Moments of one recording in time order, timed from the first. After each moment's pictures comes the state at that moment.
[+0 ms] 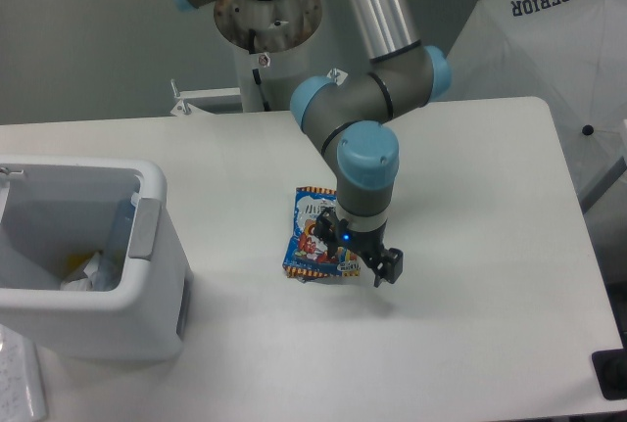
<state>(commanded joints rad) 2.48 -2.04 -1.82 -0.75 1.50 1.15</state>
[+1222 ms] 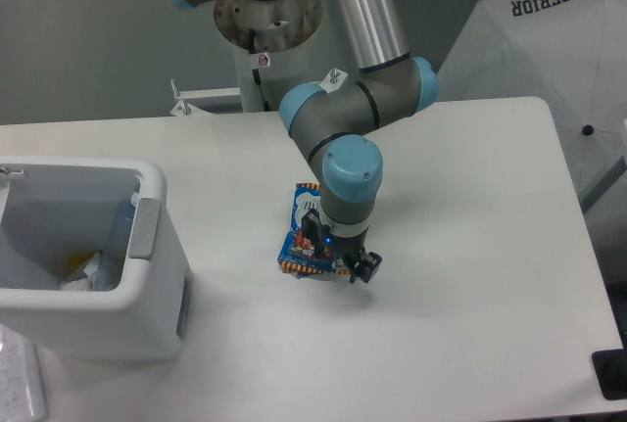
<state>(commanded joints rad) 2.47 -2.04 -1.83 -0.78 1.51 1.15</state>
